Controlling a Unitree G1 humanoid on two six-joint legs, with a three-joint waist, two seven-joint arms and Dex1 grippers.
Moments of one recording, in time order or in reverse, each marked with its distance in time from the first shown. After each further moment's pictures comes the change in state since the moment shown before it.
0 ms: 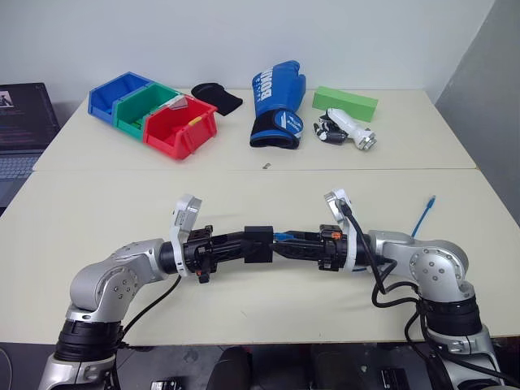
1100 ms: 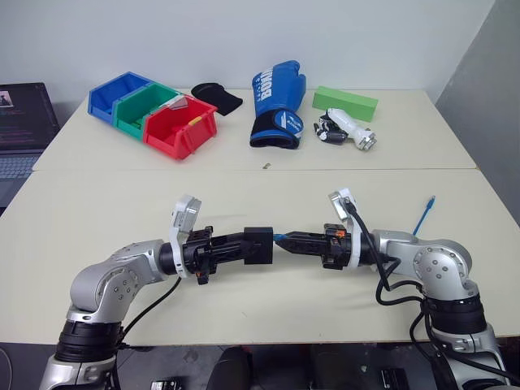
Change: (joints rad) left arm 0.005 -0.004 0.001 0.003 0.003 -0.005 -0.020; right arm 0.000 -0.036 -0.004 0.032 0.029 -0.008 0.009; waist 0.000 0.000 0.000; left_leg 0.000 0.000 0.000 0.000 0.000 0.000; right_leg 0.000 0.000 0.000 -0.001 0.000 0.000
